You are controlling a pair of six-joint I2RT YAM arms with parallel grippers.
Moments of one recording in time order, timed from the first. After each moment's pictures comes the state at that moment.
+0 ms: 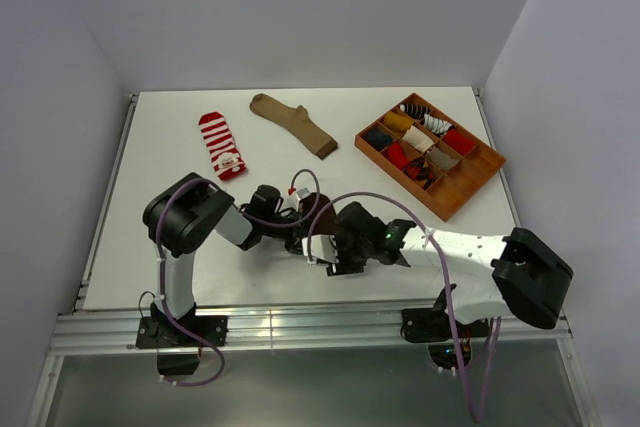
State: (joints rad) left arm -0.63 2.00 0.62 0.74 0.93 -0.99; right arm 0.92 1.30 0.62 -0.30 -0.24 -0.76
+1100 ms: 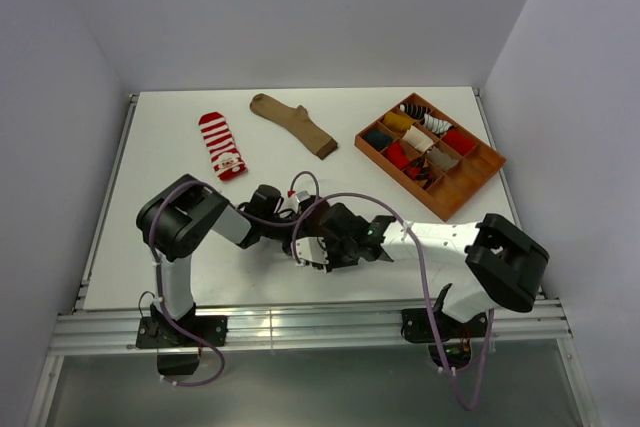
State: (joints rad) left arm -0.63 1.96 0.63 0.61 0.94 -0.95; right arm 0.98 1.45 0.70 -0.32 -0.18 -0.77
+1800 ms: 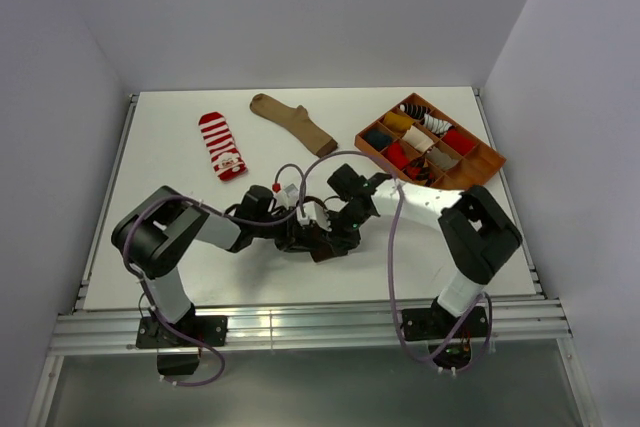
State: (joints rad) left arm -0.63 1.78 0.56 0.54 0.70 -0.91; right arm 0.73 1.62 0.94 -0.60 -0.54 -0.82
